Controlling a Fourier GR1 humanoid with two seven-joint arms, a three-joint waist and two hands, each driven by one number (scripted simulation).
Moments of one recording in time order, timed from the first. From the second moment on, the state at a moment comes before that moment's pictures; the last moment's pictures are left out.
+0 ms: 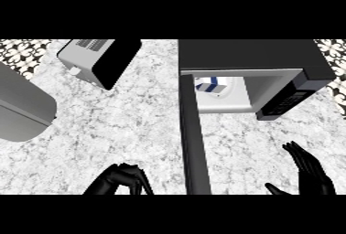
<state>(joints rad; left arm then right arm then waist) 0.27 0.00 -0.31 -1.82 -0.22 -0.34 -0.25 0.19 -0.13 -0.15 -1.27 -0.17 0.23 -0.82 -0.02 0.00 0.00</state>
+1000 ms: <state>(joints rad) -0.41 0.01 -0.87 -1.23 -0.03 0.25 -0.11 0.33 -0.26 -0.25 -1.62 -0.33 0.35 -0.67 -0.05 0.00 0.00</state>
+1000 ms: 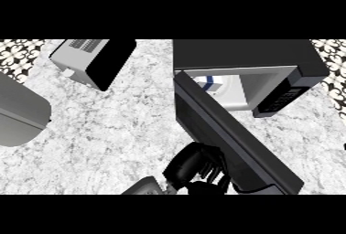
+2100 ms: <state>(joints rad) -0.80 0.00 -0.95 -1.04 0.45 0.43 -0.22 0.24 -0.40 -0.21 -1.83 -0.49 0.52 -0.51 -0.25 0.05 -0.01</state>
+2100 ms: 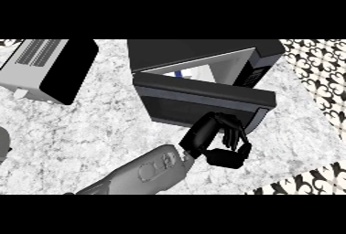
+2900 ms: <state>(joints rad) -1.03 0.01 -0.87 -0.89 0.61 0.49 -0.26 0.18 -0.49 -0.21 -1.89 -0.60 0.56 -0.43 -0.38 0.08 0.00</state>
